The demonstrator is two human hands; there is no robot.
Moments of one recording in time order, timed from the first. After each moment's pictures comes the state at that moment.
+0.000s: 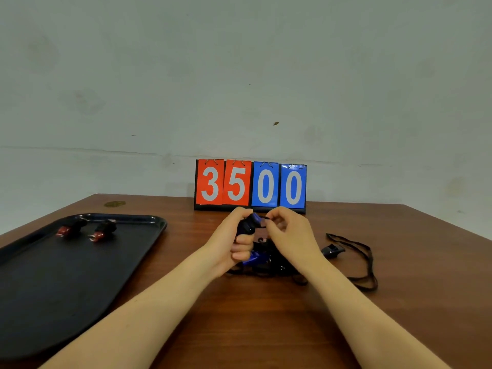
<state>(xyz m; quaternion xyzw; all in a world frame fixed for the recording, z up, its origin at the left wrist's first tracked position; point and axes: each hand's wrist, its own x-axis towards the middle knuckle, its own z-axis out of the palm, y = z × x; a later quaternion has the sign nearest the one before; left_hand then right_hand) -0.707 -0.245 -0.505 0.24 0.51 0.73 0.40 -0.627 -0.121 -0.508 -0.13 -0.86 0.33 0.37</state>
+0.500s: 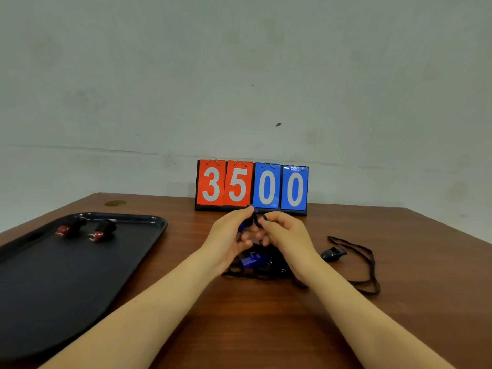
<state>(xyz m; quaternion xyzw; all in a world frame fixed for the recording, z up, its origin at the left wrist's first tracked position) -0.712 -0.240 -0.506 0.25 0.50 0.78 0.28 -0.625 -0.131 -0.508 -0.06 -0.75 0.59 0.30</state>
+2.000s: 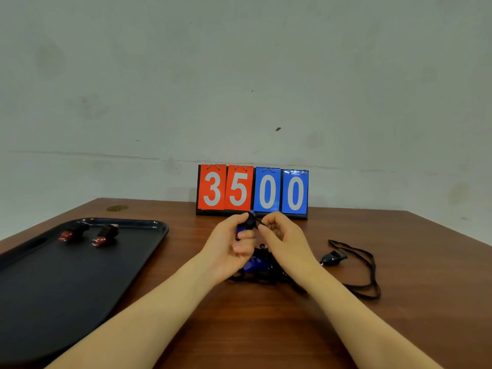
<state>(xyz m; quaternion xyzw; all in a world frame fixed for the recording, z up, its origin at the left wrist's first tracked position) -0.708 -0.245 -0.503 0.16 0.30 0.81 0.47 -0.627 -0.131 -0.511 -0.06 -0.84 0.41 0.35</state>
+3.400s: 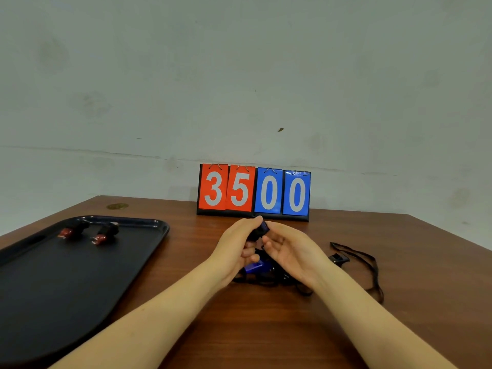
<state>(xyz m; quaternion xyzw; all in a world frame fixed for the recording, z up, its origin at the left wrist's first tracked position) -0.700 -0.239 -0.508 0.26 0.52 0.76 0.29 -0.619 -0.127 -0.501 -0.05 -0.49 0.85 0.16</state>
